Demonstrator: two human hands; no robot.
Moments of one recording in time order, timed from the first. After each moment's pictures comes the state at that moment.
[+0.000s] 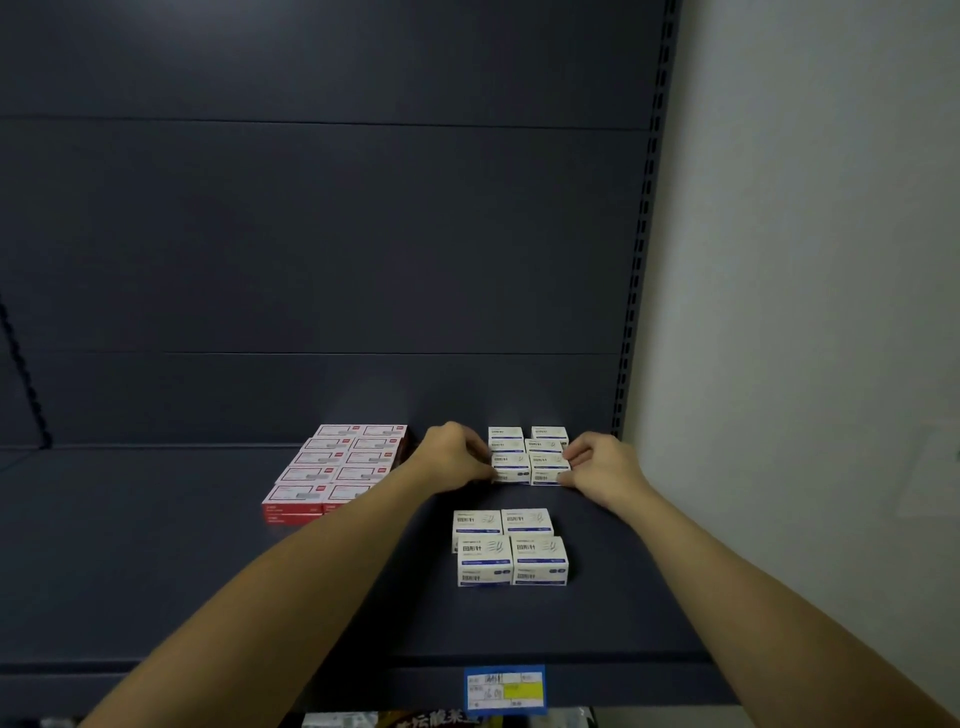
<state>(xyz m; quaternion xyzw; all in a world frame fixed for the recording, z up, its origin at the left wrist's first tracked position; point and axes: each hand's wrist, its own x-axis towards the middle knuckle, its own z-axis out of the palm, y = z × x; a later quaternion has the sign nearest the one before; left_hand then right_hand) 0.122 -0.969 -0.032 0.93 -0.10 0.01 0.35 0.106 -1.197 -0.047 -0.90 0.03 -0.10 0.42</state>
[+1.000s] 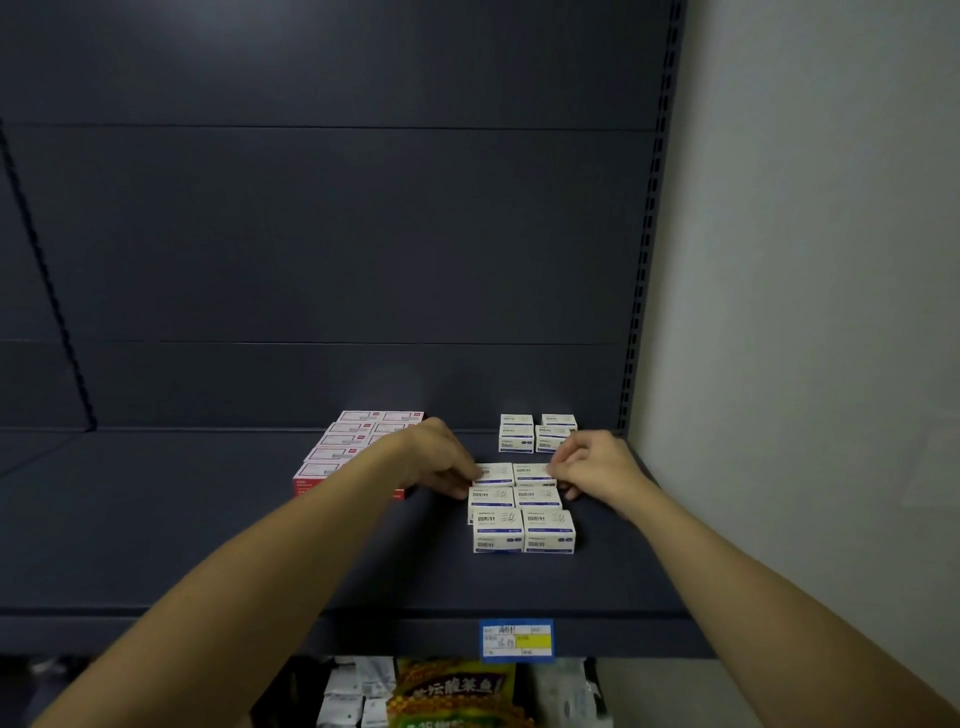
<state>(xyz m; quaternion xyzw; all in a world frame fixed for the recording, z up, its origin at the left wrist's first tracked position) 0.077 -0.941 -0.016 0.84 0.01 -0.15 0.51 0.069 -1.177 -0.046 -0.88 -0.02 -0.07 0.47</state>
